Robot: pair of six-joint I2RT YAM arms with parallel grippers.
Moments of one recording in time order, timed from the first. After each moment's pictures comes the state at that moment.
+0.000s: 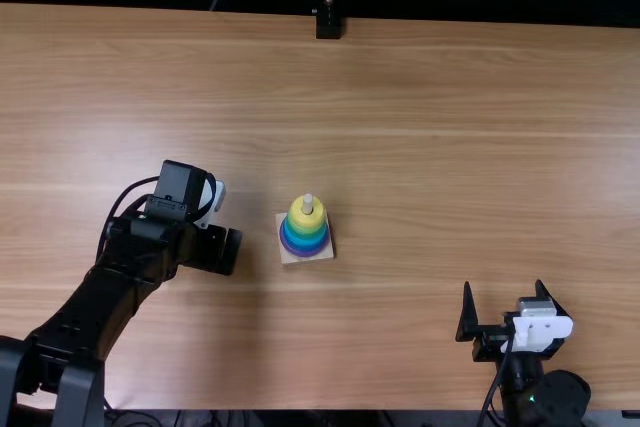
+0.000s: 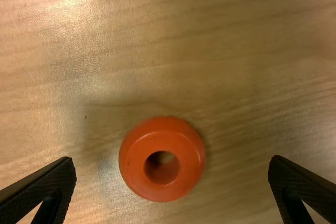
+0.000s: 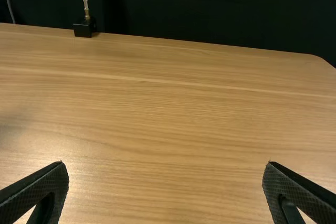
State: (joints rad) left arm -0.23 1.65 0.95 -0.56 0.06 -0.03; right arm -0.09 0.01 0.08 -0.27 -0.09 -0.16
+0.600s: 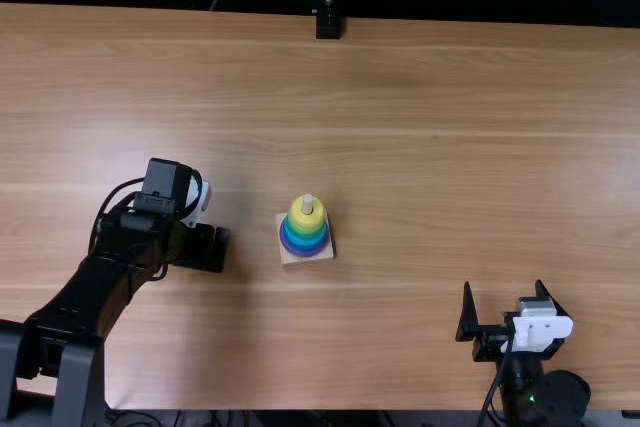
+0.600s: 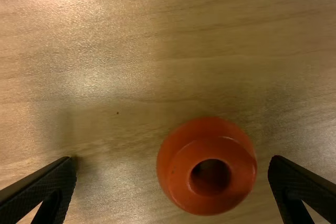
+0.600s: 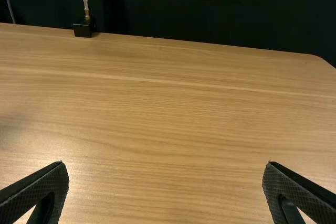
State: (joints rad) left arm -0.18 1.70 0.95 -0.56 0.06 -0.03; right arm -0.09 0.01 0.08 -0.27 -0.09 -0.16
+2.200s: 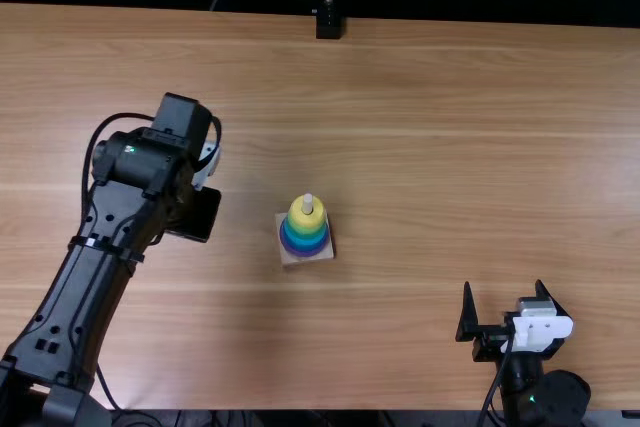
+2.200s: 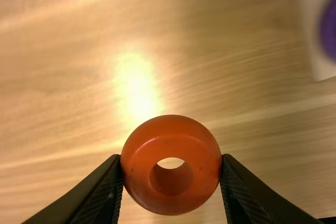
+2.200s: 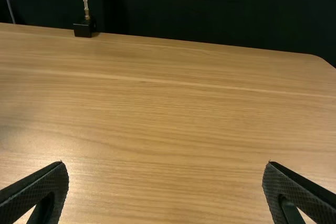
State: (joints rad) left arm -0.29 1.70 1.56 -1.26 -0.06 -0.05; right arm -0.09 0.01 0.08 -0.27 -0.08 -0.16
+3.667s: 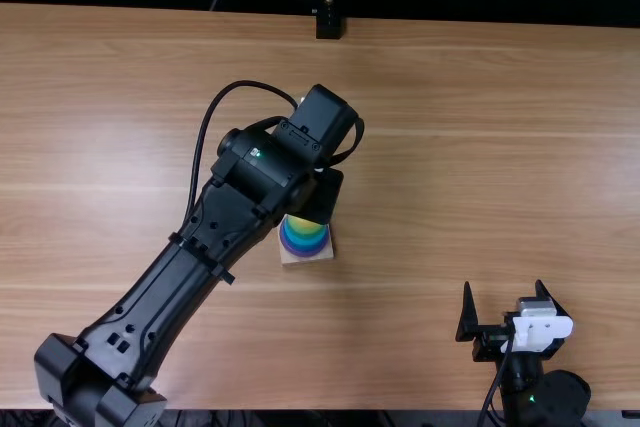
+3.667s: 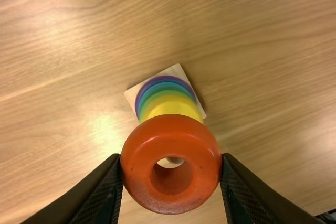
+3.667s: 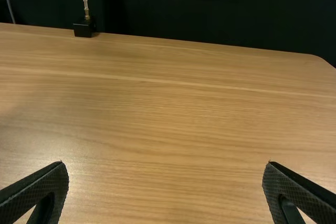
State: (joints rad) left arm -0.63 1.87 1.95 -1.26 -0.05 -0.33; right arm -0.09 0.01 0.08 -0.27 -0.09 -0.16
